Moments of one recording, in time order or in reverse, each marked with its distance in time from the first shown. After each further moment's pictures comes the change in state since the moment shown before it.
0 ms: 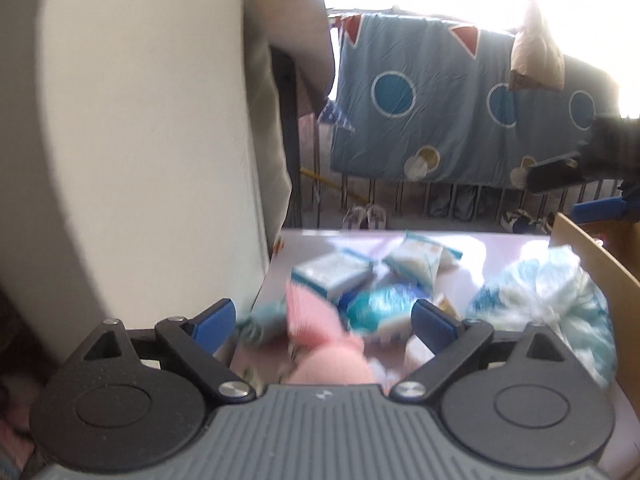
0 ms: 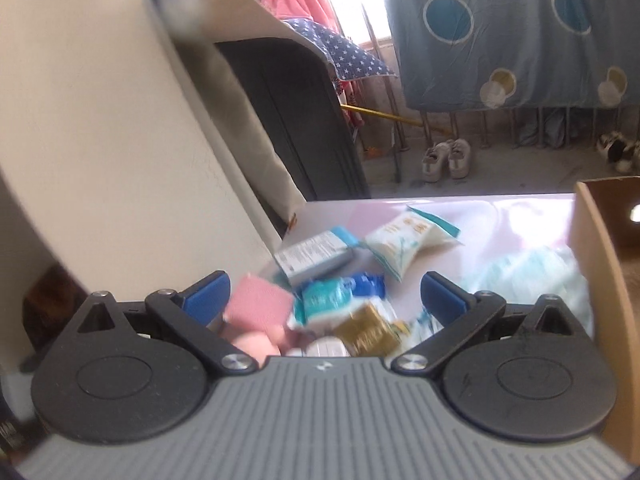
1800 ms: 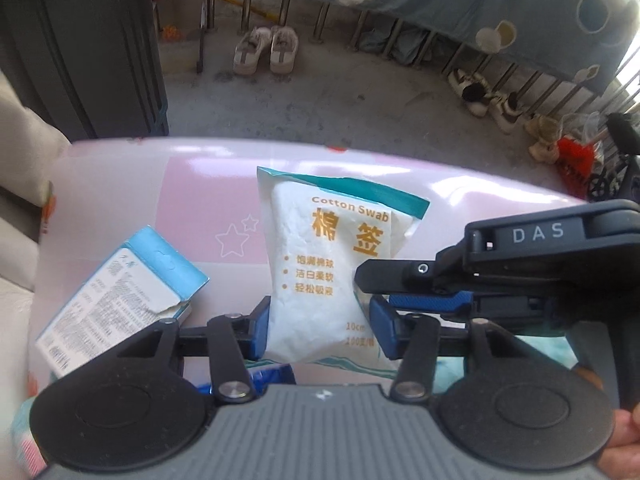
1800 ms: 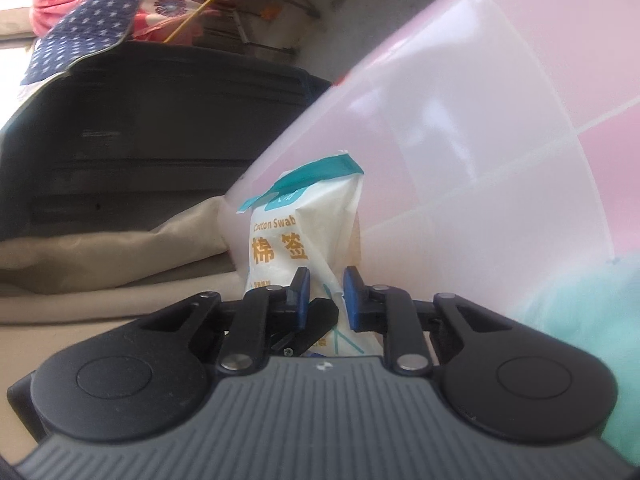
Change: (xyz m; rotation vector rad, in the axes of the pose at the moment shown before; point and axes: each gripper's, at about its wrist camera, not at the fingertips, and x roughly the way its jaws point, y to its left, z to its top) left arm 0.323 -0.094 0.110 -0.048 0.651 -0.295; right arm 0.243 -0.203 0.056 0.773 0.439 0.167
